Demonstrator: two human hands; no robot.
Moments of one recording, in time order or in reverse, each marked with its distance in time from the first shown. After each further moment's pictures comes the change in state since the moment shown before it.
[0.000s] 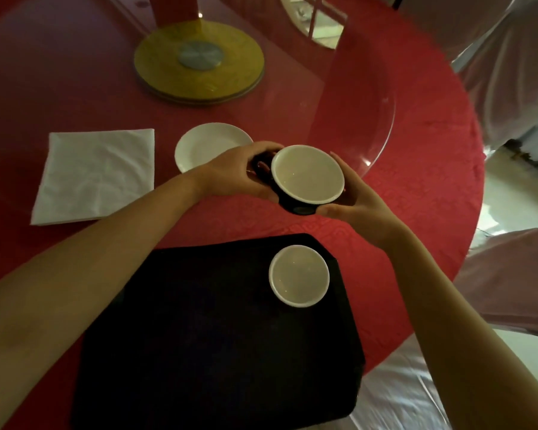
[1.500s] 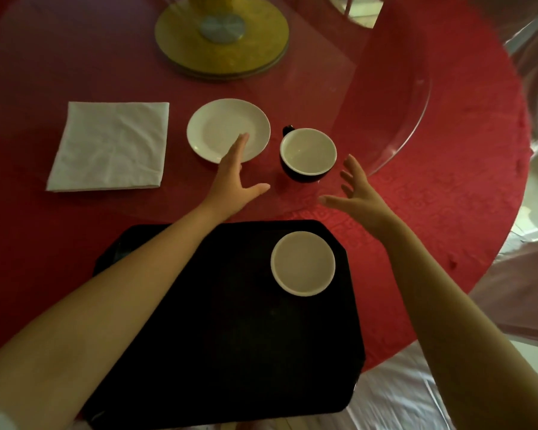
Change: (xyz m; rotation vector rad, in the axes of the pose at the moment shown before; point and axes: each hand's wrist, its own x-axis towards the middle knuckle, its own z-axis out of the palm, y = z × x) left_hand -0.022 -0.066 0.060 0.069 0.560 -0.202; right_hand 0.027 0.057 -0.012 -0.139 0.055 0.195
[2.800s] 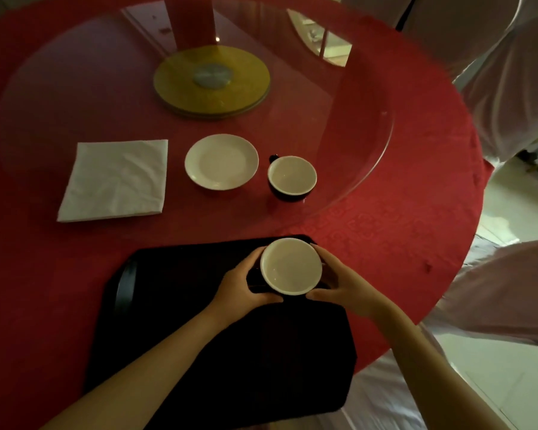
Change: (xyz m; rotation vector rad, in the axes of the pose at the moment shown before) left_hand -0.134 0.015 0.031 -0.135 -0.230 -0.135; right_hand -0.103 0.044 0.030 -0.055 -0.285 -0.003
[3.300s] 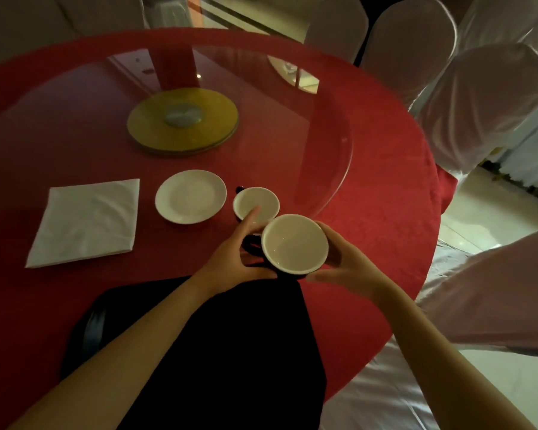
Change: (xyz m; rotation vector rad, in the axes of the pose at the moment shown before) left_hand 0.065 0.094 -0.011 -0.067 -0.165 0.212; right_hand -0.017 -0.052 -0.076 0.074 0.179 -0.246
